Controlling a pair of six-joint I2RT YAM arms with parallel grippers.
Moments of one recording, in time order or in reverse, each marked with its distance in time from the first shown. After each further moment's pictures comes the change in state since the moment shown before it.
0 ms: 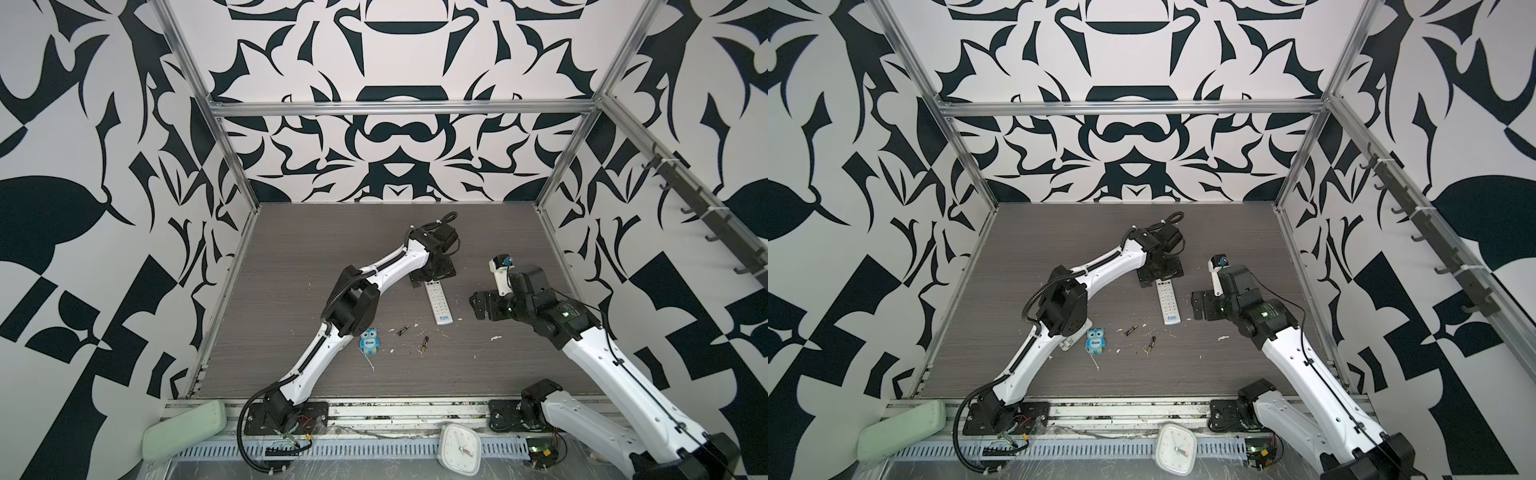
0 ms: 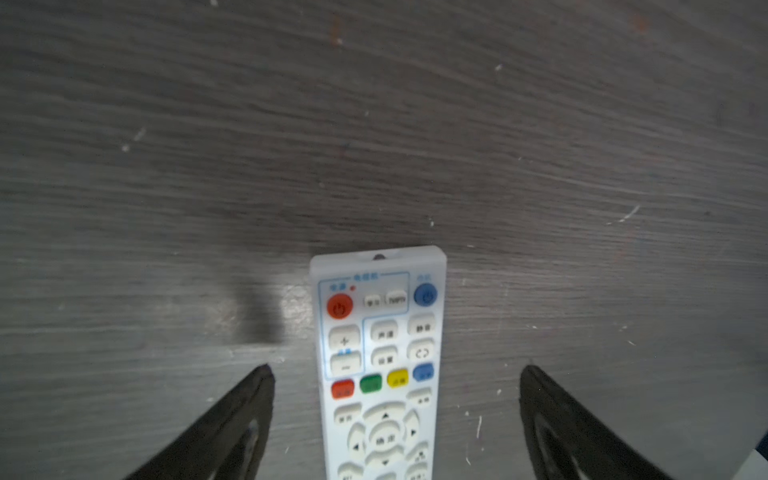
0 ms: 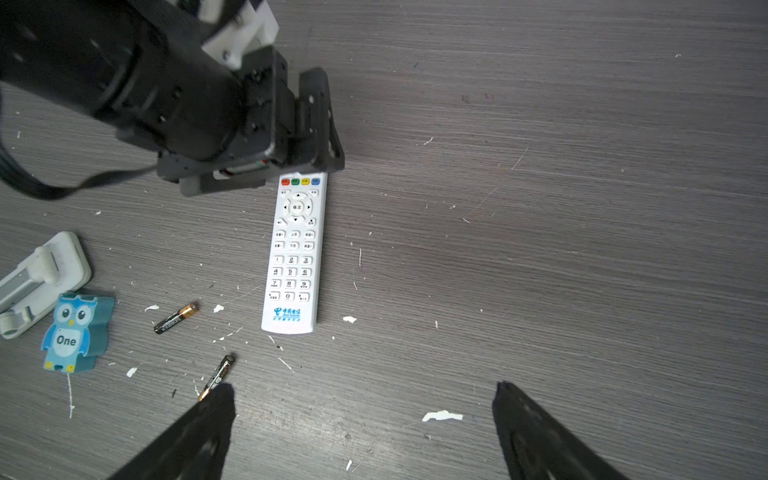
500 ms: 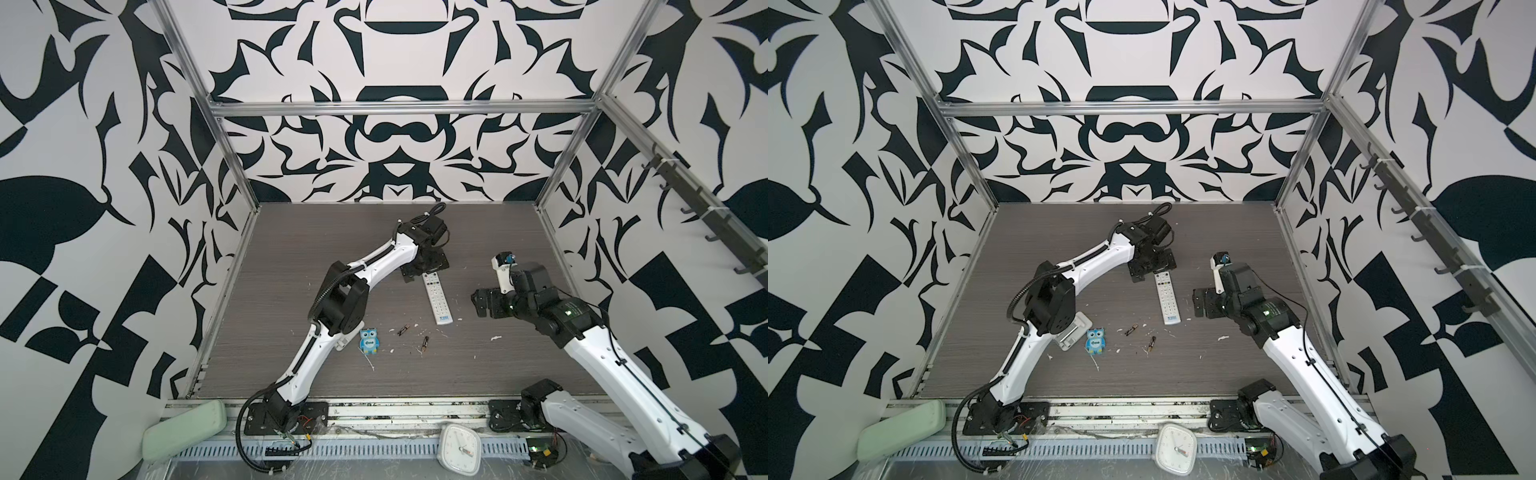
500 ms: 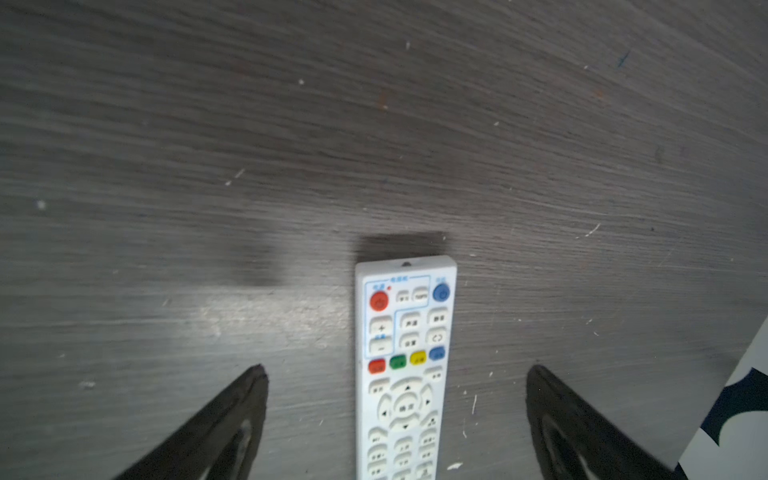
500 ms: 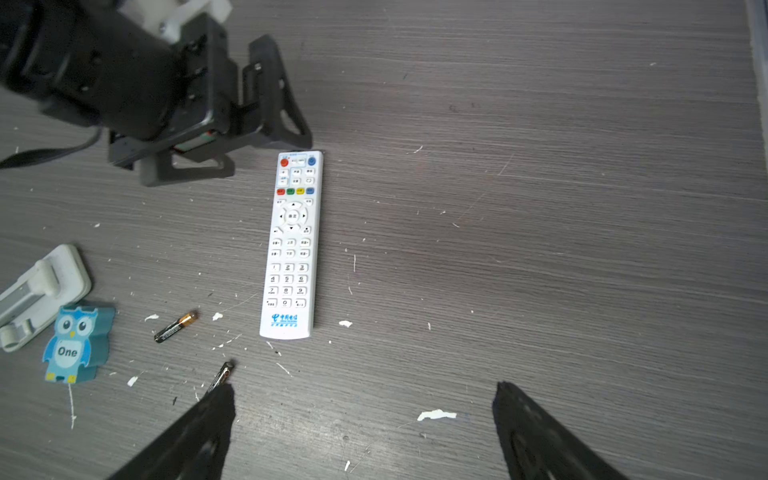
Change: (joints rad) left arm 0.053 -0.102 -0.098 0.051 0.042 0.015; right arm -0.005 0.007 0.022 -0.012 0.004 0.008
